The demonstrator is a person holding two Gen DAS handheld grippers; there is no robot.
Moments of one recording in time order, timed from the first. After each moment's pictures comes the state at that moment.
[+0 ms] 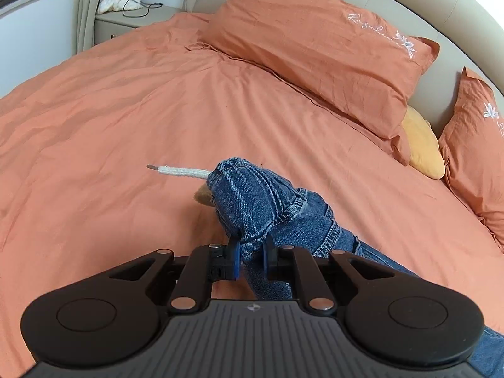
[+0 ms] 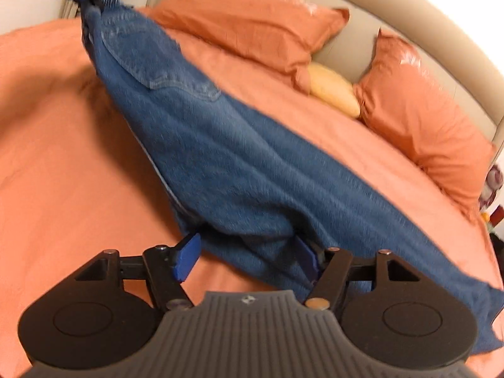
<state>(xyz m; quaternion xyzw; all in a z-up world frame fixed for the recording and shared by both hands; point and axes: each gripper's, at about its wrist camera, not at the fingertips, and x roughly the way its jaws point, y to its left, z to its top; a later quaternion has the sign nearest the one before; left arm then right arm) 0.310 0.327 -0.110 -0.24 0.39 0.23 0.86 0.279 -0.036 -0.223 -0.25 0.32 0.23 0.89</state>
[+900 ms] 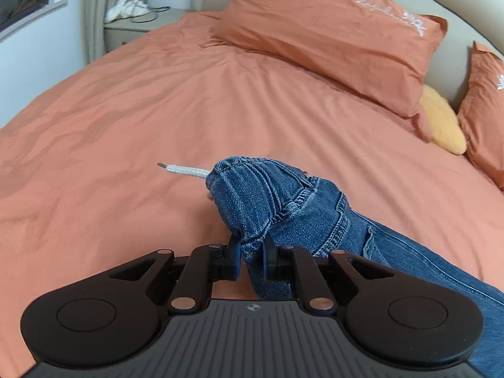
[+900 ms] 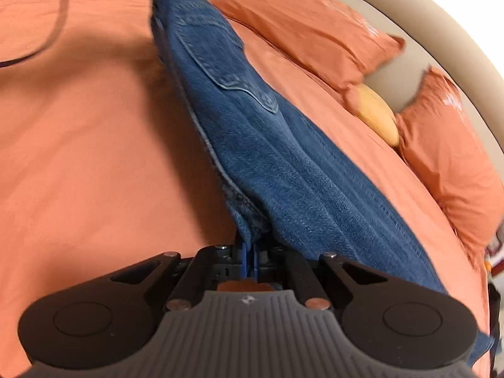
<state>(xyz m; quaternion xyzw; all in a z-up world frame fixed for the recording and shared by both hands) 0.282 0.335 -0.117 -0.20 0.42 0.25 0.85 0.224 0.003 -0.229 -0.34 0.29 0.30 0.84</state>
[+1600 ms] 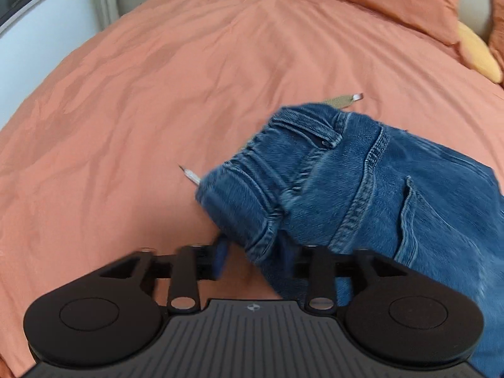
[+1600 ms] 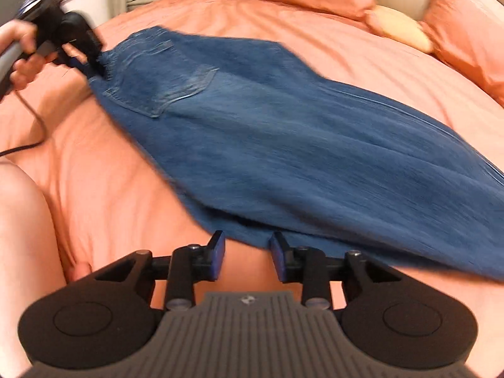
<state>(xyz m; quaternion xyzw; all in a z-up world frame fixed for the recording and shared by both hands) 0.206 0.399 -0.171 -0.14 0.51 0.24 0.81 0.190 -0.037 -0.202 -0.15 0.45 0.33 0.82</state>
